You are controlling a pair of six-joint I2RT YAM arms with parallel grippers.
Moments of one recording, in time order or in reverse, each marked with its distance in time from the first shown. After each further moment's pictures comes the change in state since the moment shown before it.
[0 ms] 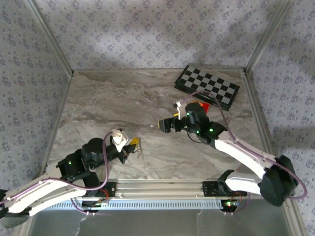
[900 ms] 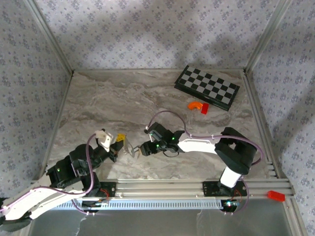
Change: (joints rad) left arm 0.000 -0.192 -0.026 -0.095 -0.213 -0.060; right arm 0.331 0.481 0.090 0.050 0.015 0.211
